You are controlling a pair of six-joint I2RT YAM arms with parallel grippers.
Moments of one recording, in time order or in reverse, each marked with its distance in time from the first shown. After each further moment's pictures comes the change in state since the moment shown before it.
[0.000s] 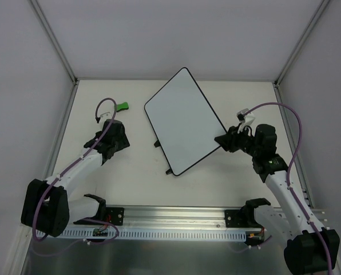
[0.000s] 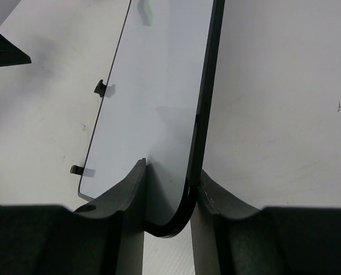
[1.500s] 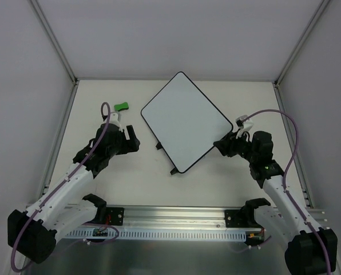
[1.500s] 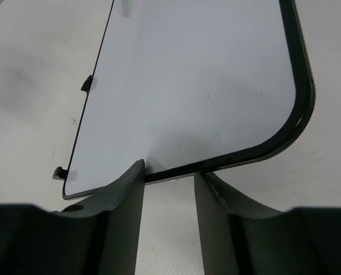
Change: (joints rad) left arm -0.098 -0.304 0.033 -0.077 0.219 0.088; right arm 0.017 -0.039 -0.113 0.082 0.035 0.020
